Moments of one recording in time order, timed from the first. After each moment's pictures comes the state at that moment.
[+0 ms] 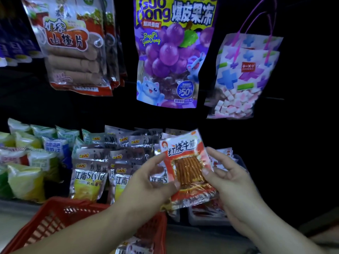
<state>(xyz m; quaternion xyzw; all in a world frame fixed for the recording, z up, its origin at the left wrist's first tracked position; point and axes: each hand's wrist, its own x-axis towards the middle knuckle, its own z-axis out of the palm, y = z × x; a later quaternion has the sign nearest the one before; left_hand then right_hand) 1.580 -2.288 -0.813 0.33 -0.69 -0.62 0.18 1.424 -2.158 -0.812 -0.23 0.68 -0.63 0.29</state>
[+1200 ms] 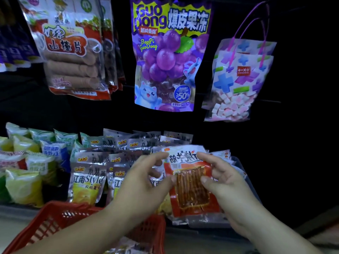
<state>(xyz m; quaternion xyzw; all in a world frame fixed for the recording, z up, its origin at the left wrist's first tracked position) 1.578 -2.293 -0.807 0.28 -0.79 -0.49 0.25 1.421 -2.158 -0.815 -0.28 0.70 -0.59 0.30</state>
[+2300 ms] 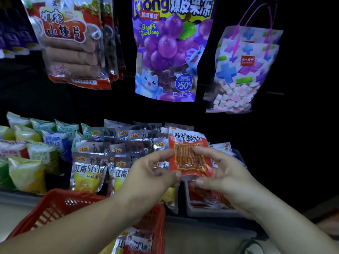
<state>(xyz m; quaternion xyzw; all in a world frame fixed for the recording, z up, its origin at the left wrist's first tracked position) 1.574 -2.278 -0.803 0.31 -0.68 -0.65 0.17 1.408 -2.151 -0.805 -0.33 0.63 -0.58 0.40</state>
